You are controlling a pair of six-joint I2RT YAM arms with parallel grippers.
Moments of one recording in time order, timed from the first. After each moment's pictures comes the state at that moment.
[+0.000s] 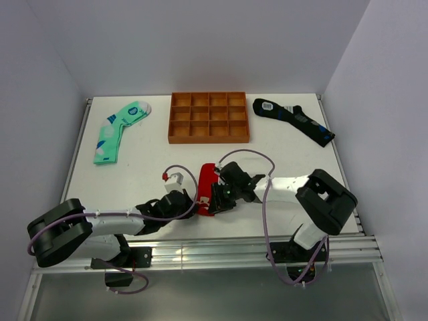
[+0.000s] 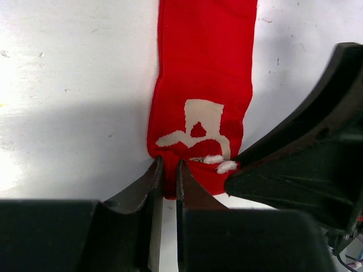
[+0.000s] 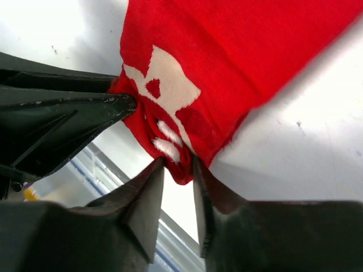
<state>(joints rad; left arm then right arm) -1.02 1.27 0.30 0.29 -0.29 -1.02 0.80 1.59 0.68 -0.07 -0.40 0.68</state>
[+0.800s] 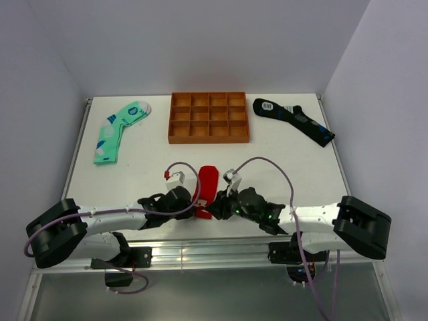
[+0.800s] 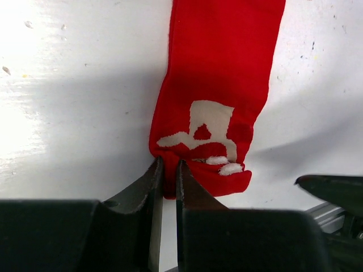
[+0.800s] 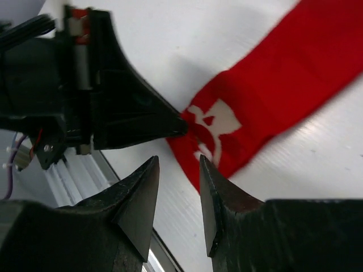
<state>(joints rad) -1.02 1.26 0.44 -0.03 -0.27 -1.05 1.04 1.20 0.29 0.52 0.05 0.60</state>
